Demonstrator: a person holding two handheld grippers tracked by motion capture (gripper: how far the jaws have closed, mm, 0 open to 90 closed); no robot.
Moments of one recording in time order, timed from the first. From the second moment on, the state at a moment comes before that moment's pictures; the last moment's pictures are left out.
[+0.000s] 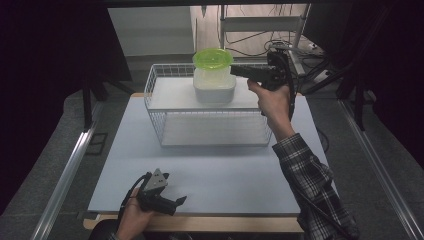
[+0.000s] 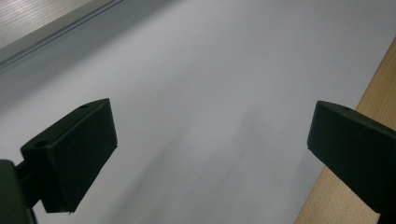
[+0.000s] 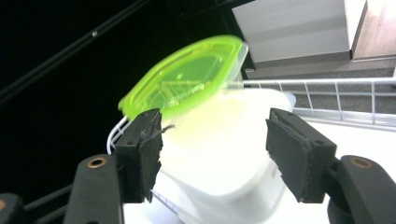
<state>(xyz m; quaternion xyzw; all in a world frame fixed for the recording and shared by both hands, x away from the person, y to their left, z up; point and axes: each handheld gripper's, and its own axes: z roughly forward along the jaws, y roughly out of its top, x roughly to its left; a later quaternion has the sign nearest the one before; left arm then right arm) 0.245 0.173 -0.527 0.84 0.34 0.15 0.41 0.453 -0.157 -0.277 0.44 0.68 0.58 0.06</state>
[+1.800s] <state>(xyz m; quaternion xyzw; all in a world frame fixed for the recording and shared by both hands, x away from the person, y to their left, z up) 0.245 0.172 -0.526 0.84 0.35 0.14 0.40 0.359 -0.180 -0.386 0.32 0.79 0.51 0.14</state>
